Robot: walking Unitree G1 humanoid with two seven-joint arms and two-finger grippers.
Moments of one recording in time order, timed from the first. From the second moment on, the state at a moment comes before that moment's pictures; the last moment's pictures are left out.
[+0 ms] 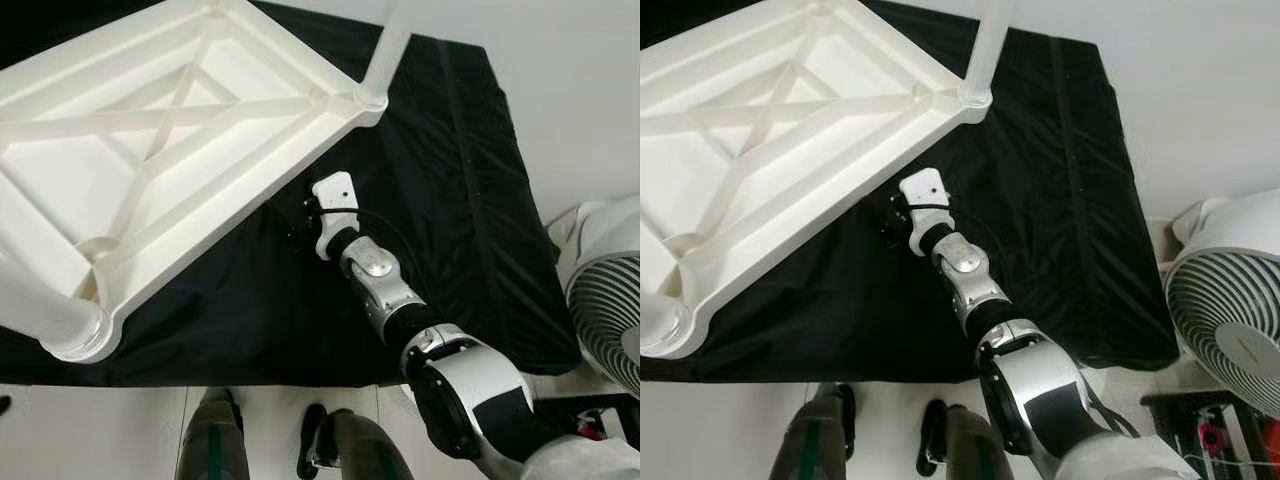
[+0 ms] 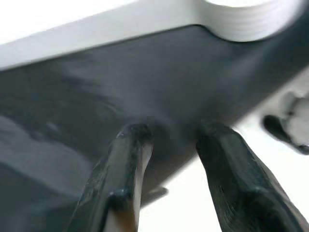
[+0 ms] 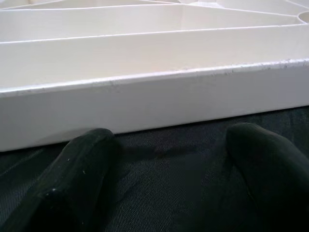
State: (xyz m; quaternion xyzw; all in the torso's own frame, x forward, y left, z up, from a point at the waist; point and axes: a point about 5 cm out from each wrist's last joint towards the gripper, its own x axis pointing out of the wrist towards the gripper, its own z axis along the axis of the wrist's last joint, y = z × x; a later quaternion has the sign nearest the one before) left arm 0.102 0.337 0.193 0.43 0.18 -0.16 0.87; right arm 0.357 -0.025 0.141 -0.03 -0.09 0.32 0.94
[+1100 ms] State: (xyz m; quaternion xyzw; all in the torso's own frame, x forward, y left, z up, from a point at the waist) left arm 0.194 0.210 0.163 0.19 -0.04 -0.19 0.96; right arm 0.373 -0.062 0.136 -0.06 -0.04 0.16 0.98
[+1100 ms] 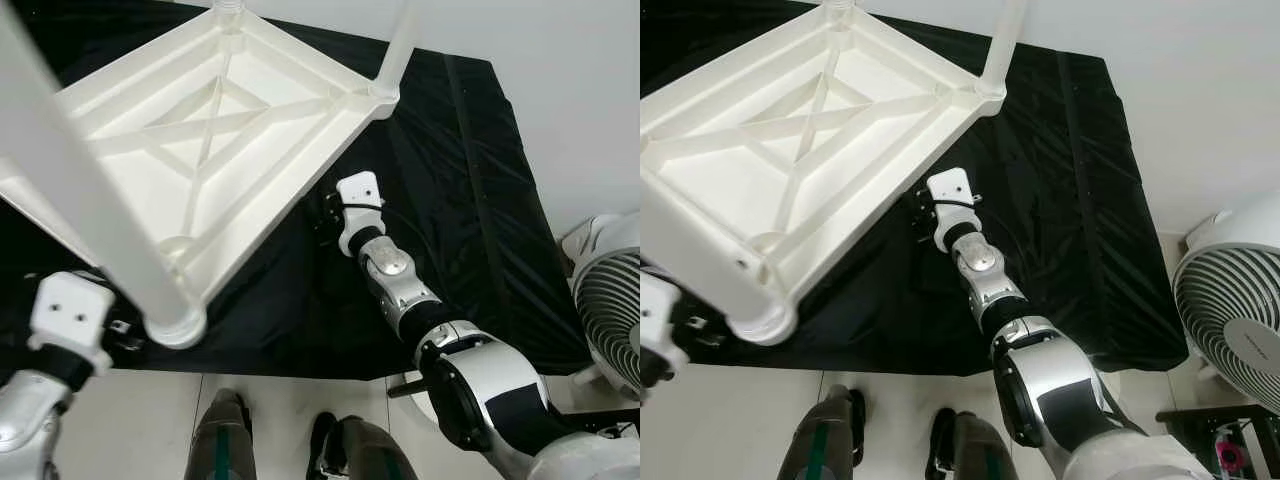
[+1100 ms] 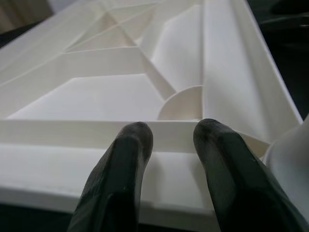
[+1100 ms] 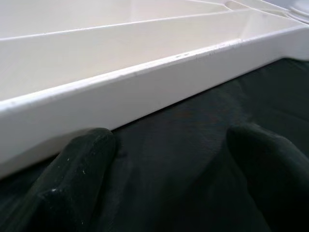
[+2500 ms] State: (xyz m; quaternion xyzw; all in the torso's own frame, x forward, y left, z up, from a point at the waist) left arm 0.245 0.104 0.165 0.11 -0.09 -0.36 0.92; right arm 0.382 -0.122 0.144 -0.01 -0.04 0.08 1.00
